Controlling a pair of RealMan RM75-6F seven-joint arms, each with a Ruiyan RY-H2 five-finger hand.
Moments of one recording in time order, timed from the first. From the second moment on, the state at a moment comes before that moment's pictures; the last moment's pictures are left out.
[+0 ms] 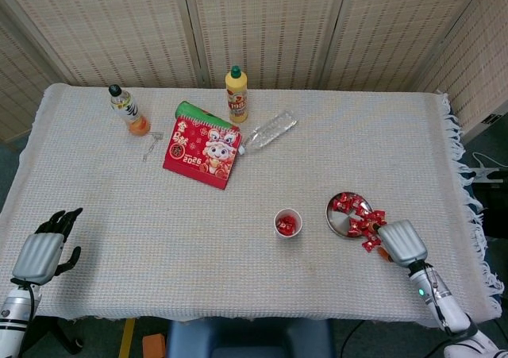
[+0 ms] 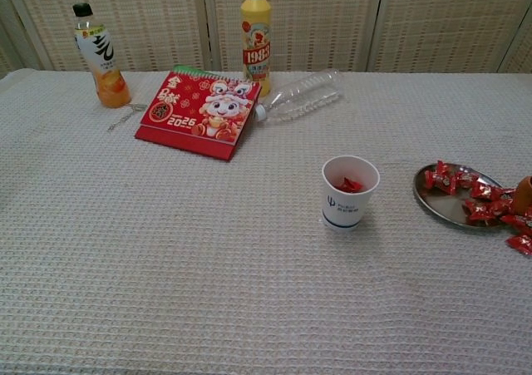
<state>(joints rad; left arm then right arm) -0.23 -1.19 -0.04 -1.51 1.41 1.28 0.09 0.38 -1.40 -0.07 -1.23 -1.44 1.13 -0.21</state>
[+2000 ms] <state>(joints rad) -0.22 -1.17 -0.04 -1.50 1.40 1.28 0.05 0.62 -1.45 0.13 -1.55 -1.46 0.99 -0.24</state>
